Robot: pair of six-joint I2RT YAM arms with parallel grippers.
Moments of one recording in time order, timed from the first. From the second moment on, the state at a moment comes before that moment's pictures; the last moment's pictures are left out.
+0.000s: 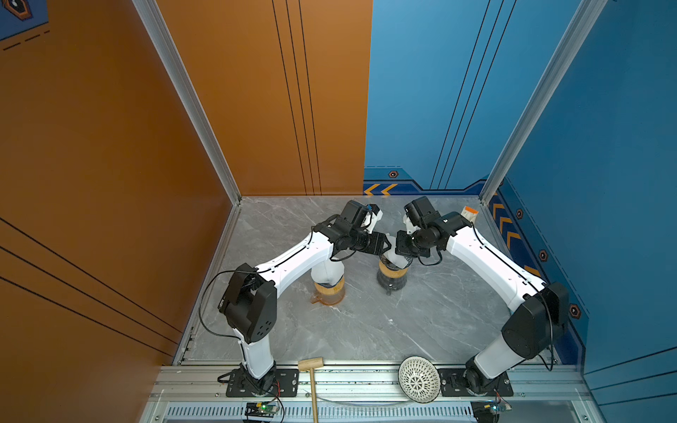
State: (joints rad) left arm -0.66 1.80 1.53 -0.51 0.38 -0.38; right arm 0.48 1.61 1.50 -1.00 -0.12 0.58
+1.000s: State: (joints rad) left arm -0.66 1.86 1.64 -0.66 0.38 -0.30; right arm 0.48 1.52 1.46 -1.01 0.08 0.60
